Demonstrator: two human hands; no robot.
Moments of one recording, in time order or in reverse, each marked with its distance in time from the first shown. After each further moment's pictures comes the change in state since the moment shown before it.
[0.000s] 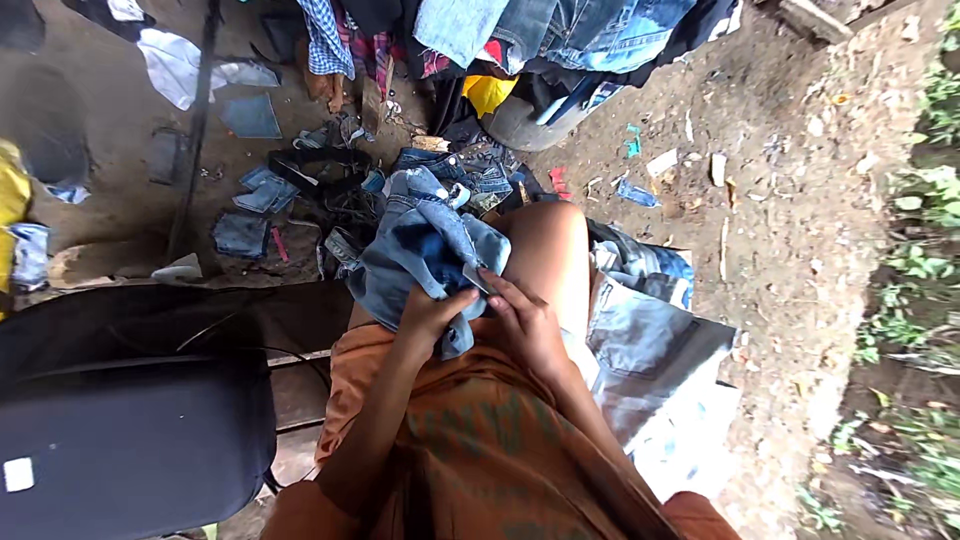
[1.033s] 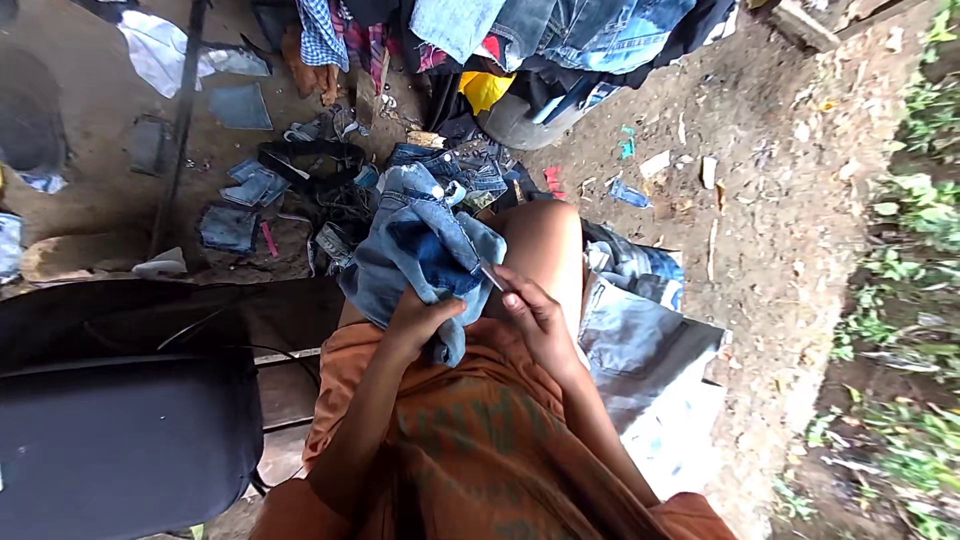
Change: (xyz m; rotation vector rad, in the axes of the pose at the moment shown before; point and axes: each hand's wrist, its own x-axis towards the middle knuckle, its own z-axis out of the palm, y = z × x) left_hand -0.004 0.002 -0.005 0.004 -0.054 -0.061; right_hand 0.001 0.006 -0.023 0.312 -0.099 0.096
